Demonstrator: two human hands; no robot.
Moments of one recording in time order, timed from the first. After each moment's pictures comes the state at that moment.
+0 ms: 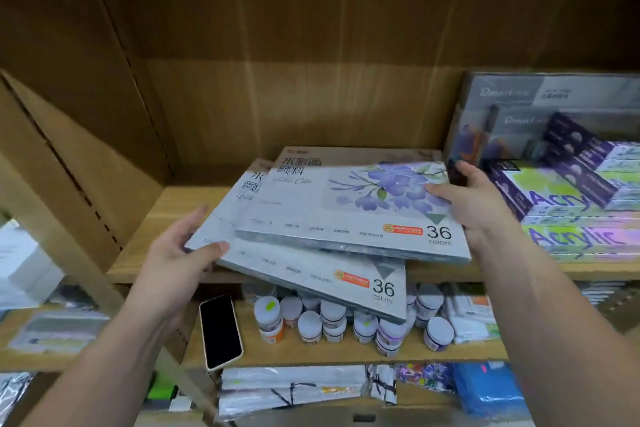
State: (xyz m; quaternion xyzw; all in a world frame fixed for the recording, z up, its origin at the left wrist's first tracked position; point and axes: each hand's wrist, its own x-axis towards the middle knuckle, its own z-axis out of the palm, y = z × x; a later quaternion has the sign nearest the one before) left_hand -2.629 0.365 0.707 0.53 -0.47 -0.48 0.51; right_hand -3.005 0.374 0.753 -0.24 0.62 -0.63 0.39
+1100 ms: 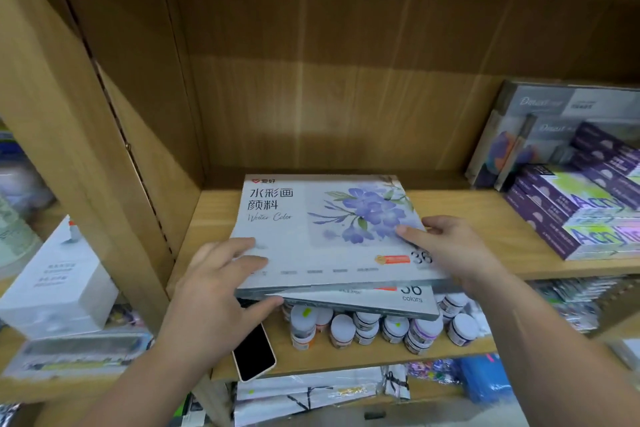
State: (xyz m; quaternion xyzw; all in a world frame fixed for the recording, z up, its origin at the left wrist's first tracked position) left_hand -2.541 0.339 0.668 0.43 -0.82 -0.04 0.38; right_hand -2.879 0.383 0.726 -0.38 0.75 -0.43 0.33
